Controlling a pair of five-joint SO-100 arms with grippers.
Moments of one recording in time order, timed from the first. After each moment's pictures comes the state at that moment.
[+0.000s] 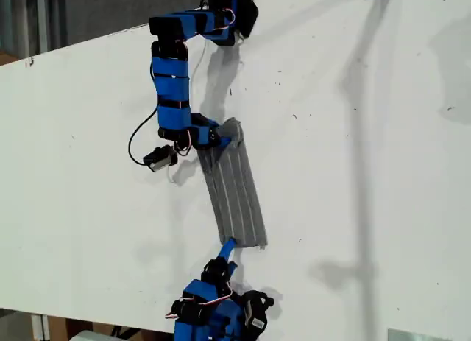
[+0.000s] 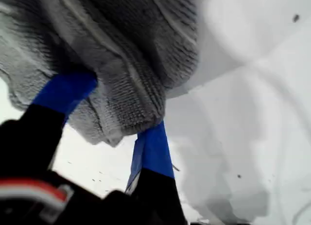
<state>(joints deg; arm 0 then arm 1) -3.2 138.2 143.6 67.9 -83.3 13.4 60.0 81.7 80.7 48.2</state>
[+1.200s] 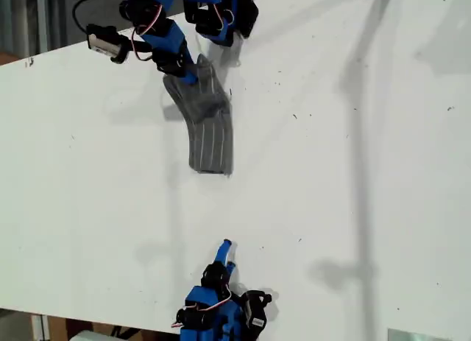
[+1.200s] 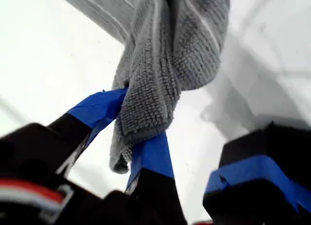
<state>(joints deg) -9.8 154.7 163.0 58.8 -81.6 20.0 138.2 115.5 95.7 71.4</state>
